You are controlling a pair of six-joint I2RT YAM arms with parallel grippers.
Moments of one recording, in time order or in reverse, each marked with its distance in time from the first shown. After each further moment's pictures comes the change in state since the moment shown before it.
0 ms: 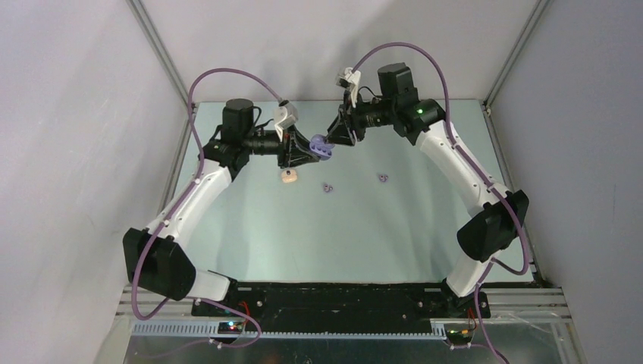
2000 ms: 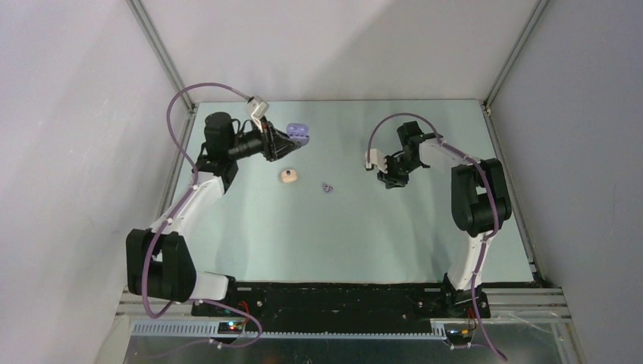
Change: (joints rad) left arm 0.167 -0.038 -0.250 0.443 -0.181 -0.454; right arm -0.250 0.190 -0.497 -0.115 0.344 -1.083
